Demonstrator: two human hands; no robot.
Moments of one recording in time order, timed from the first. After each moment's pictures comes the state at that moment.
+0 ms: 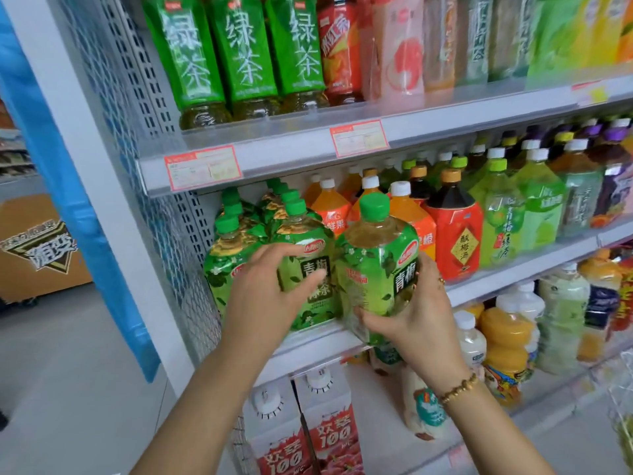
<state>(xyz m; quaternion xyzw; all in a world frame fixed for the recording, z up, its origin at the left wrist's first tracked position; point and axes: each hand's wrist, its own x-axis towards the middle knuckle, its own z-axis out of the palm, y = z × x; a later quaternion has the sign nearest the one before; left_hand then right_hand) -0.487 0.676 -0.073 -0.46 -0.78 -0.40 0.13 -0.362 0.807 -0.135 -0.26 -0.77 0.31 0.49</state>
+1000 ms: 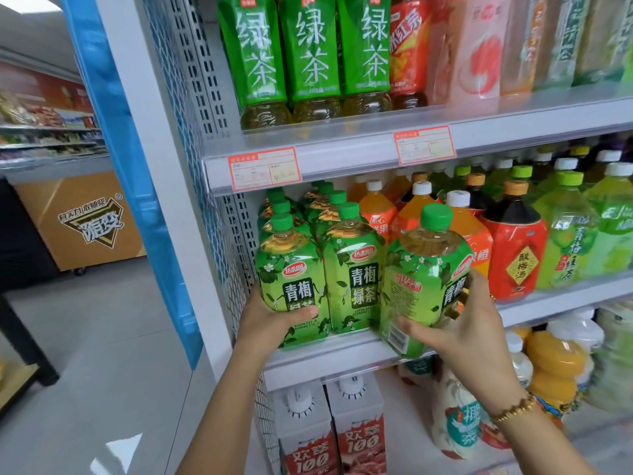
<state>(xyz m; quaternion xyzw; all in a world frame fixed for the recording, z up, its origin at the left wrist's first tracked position) -0.583 0.665 -0.134 -0.23 -0.79 -0.56 -0.10 -0.372 0.819 -0.136 -0.26 -0.78 0.35 0.45</state>
